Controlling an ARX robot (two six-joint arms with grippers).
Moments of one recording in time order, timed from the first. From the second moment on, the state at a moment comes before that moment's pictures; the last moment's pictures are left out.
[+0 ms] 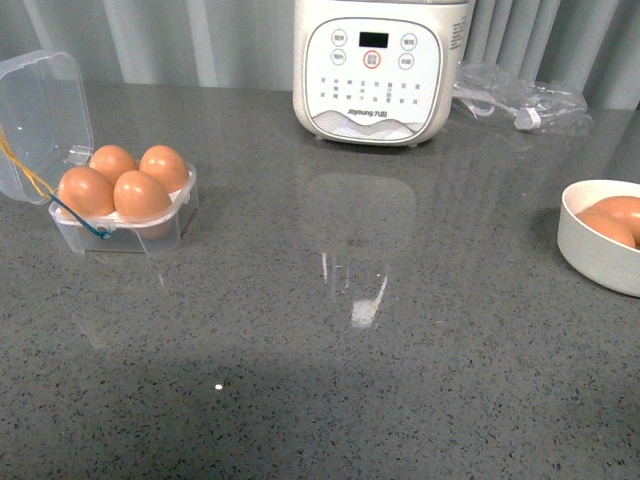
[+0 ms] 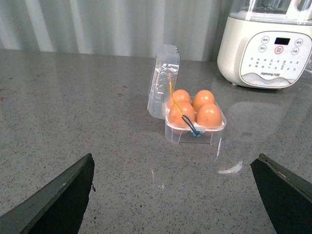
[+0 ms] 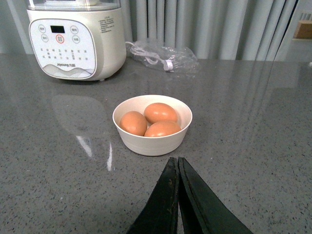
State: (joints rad) left arm 0.00 0.00 0.03 0.00 0.00 0.00; right arm 0.00 0.07 0.01 0.04 0.00 -0.01
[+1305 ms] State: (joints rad) left arm -0.09 0.33 0.19 -0.28 -0.12 -0.15; right arm 0.00 0.00 0.01 0.00 0.00 -0.01
